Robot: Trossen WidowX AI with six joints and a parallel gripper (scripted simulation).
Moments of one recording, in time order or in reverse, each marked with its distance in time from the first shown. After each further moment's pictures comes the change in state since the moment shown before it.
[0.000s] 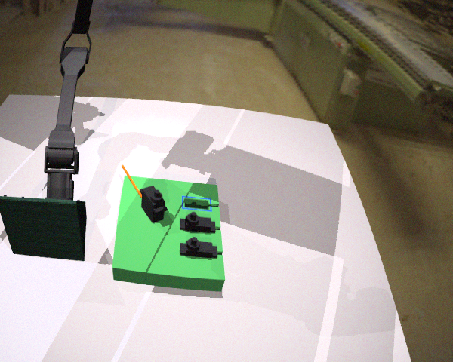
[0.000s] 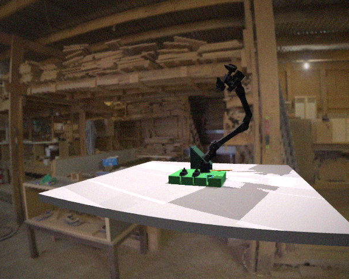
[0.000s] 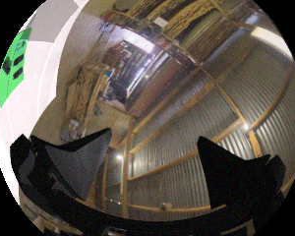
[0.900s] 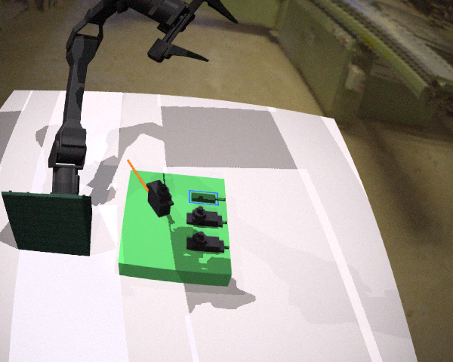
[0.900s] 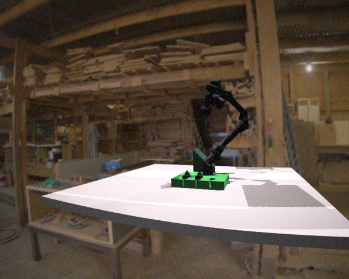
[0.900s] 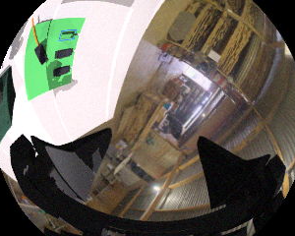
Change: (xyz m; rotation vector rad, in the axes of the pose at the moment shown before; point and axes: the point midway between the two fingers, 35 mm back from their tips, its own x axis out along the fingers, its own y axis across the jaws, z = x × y) arm 0.095 0.216 0.037 0.012 -0.287 0.565
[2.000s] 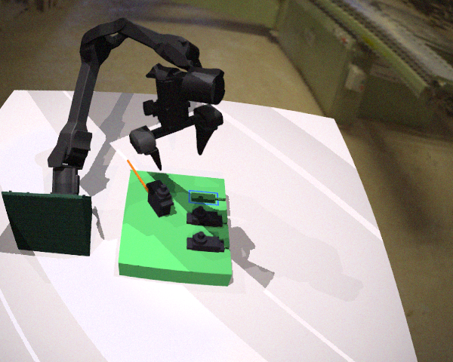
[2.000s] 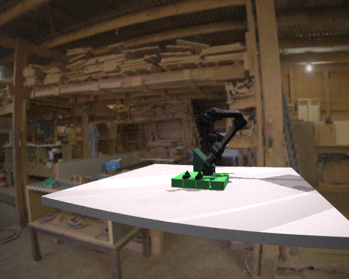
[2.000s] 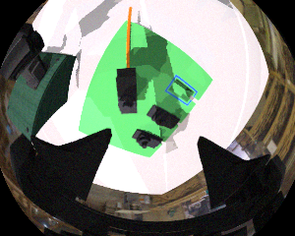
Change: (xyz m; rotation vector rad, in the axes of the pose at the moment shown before) arm 0.083 0.229 0.119 -0.263 -0.574 0.779
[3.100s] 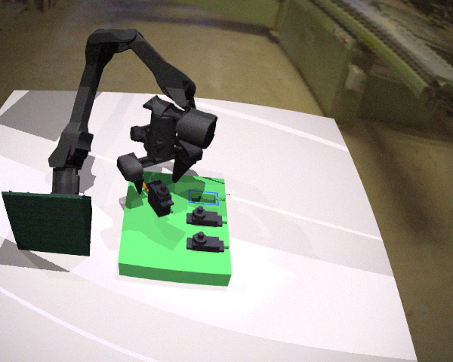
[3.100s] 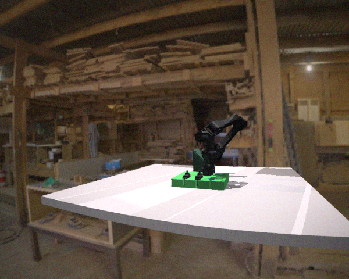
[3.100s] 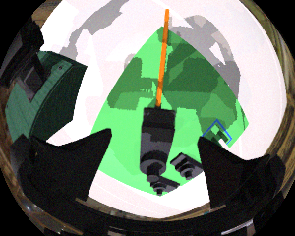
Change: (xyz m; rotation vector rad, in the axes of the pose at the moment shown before) arm 0.074 0.043 0.036 -0.085 -0.156 0.174
